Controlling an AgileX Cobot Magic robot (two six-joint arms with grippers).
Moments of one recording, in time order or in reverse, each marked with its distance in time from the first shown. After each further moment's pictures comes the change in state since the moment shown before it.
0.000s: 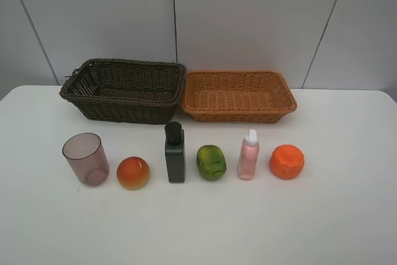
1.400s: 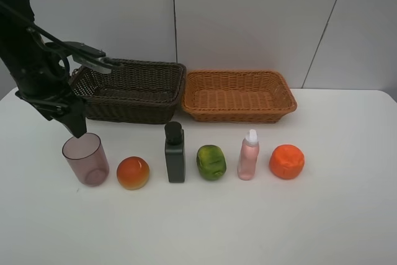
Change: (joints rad) left arm -0.219 1.095 -0.325 0.126 -0.035 0.080; right arm 0.000 0.000 0.000 0.000 0.000 0.000
